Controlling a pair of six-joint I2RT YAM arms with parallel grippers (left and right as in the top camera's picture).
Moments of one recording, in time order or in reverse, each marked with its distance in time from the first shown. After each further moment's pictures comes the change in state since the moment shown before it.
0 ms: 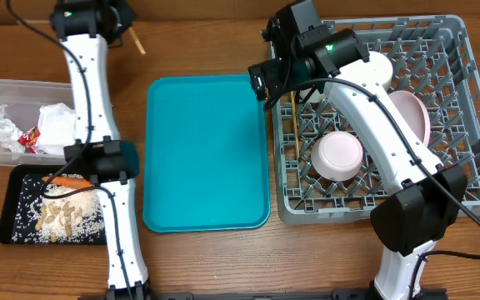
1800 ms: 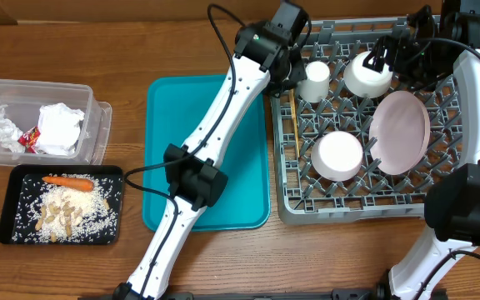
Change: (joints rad) left arm -0.647 -0.095 -0.246 -0.161 0.015 -0.266; right arm -0.587 -0.005 0.003 -0.157 -0.285 0.008
